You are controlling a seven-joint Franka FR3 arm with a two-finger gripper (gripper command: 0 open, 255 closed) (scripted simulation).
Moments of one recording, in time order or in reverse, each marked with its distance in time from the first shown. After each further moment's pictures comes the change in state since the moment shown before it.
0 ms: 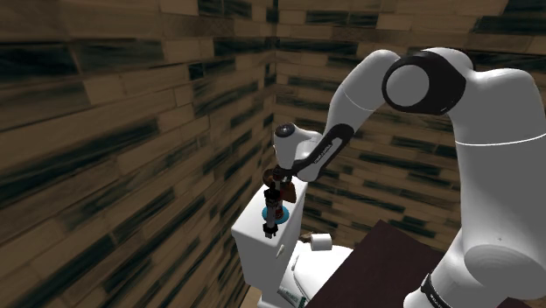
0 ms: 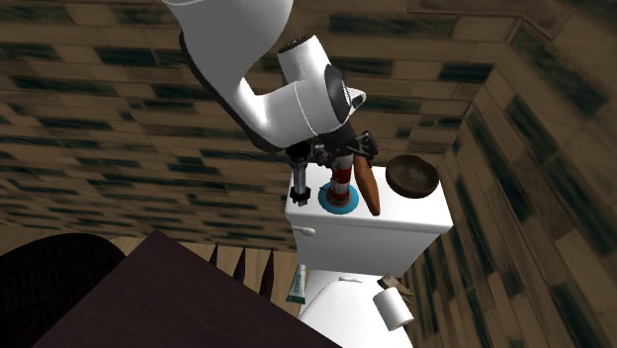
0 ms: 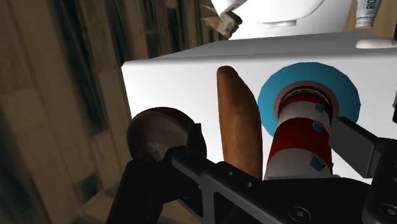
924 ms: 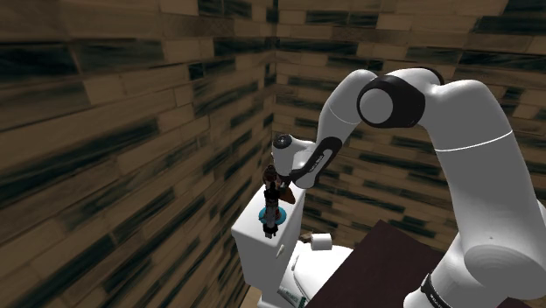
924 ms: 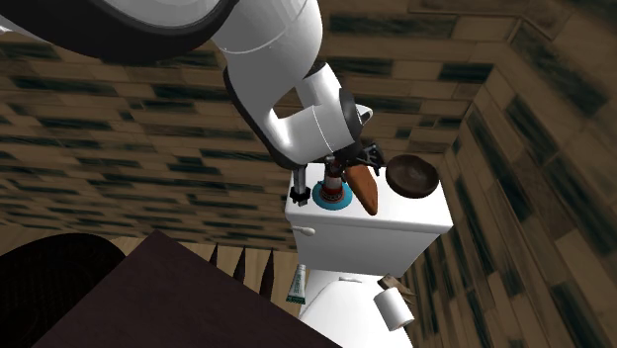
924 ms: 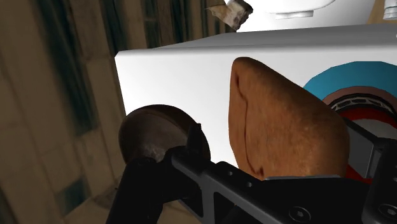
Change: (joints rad) arm -0.002 0.181 -0.039 0.137 -0.050 0.070 0.027
